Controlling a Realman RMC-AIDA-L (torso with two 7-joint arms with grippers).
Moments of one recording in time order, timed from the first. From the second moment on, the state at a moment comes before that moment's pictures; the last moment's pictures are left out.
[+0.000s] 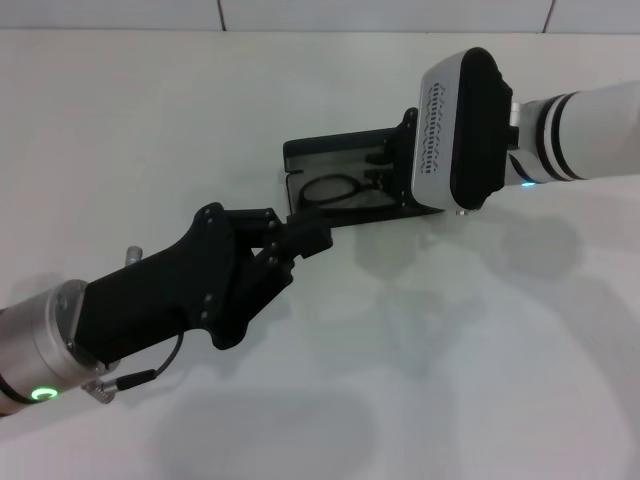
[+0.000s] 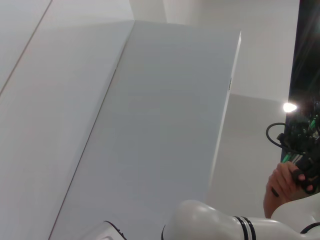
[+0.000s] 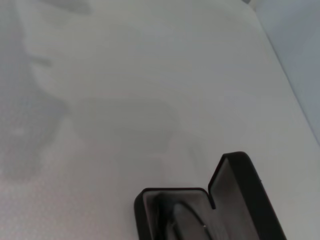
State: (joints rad) left arm -0.37 -2.06 1.28 0.23 1.07 1.97 -0.96; right arm 0.77 2.03 -1.88 -0.92 -2.04 -0.63 1.66
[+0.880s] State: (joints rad) left arm -0.46 -2.02 0.96 0.30 1.06 1.93 -1.19; right arm 0.39 2.03 -1.87 -1.24 -1.63 -0.67 1.68
